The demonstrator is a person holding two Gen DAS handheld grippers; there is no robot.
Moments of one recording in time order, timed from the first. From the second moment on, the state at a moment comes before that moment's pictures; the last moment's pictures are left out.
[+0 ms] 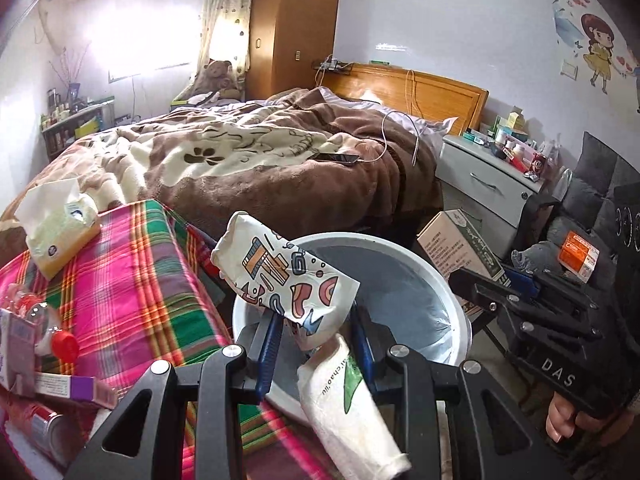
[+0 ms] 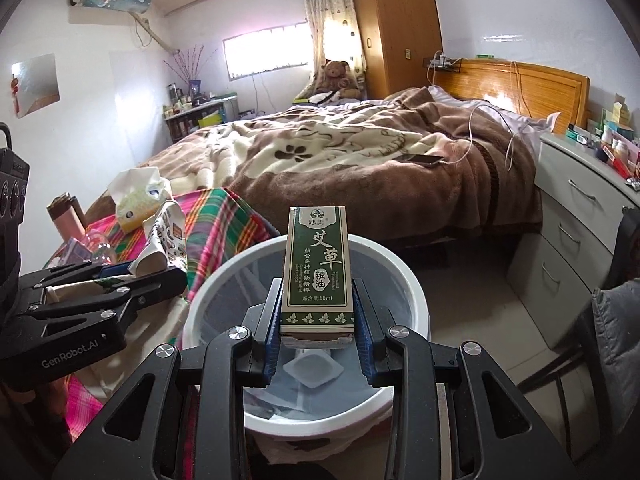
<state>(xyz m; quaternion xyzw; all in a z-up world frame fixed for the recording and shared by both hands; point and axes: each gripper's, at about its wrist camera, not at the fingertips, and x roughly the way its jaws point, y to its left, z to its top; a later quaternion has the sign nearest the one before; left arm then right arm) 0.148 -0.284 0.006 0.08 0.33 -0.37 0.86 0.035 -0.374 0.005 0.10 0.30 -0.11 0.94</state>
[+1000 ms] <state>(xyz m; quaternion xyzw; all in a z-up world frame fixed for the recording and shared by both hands) 0.171 -0.289 -0.012 0.06 0.36 -0.36 0.86 0.052 -0.390 -0.014 0.11 0.35 -0.13 0.92</state>
